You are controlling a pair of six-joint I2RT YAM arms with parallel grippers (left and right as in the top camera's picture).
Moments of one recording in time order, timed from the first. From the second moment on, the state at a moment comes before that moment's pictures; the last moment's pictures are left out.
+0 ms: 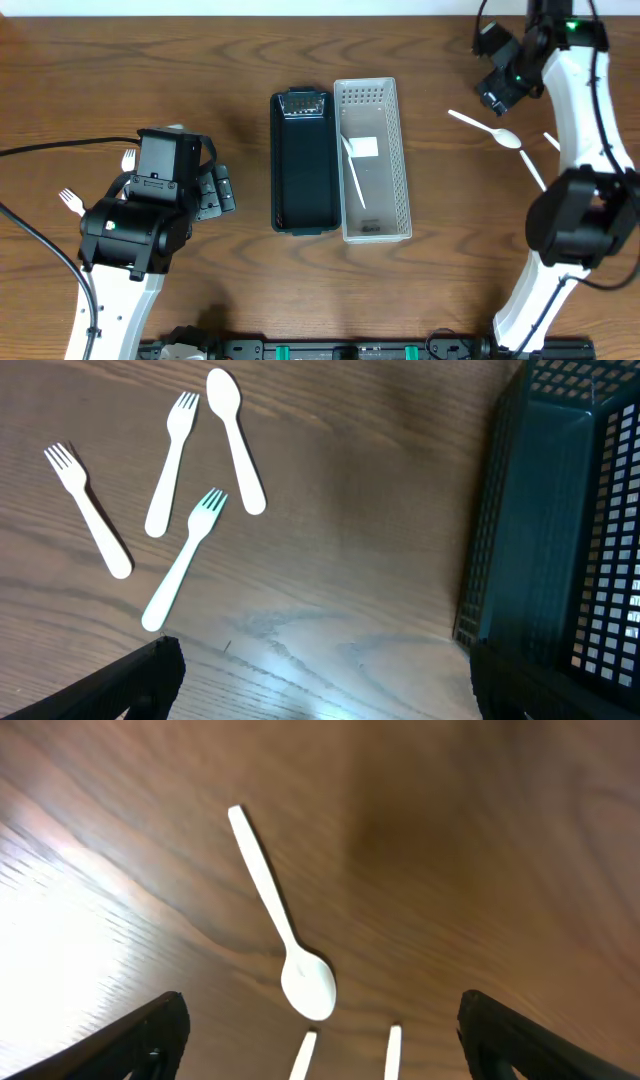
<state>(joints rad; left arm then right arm) -0.21 1.09 1.22 -1.20 -0.24 -0.38 -0.08 2.14 1.99 -1.12 0.01 -0.79</state>
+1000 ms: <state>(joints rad) -0.21 1.09 1.22 -1.18 -0.24 -0.38 -0.16 2.37 1.98 -1.15 -0.01 -0.90</state>
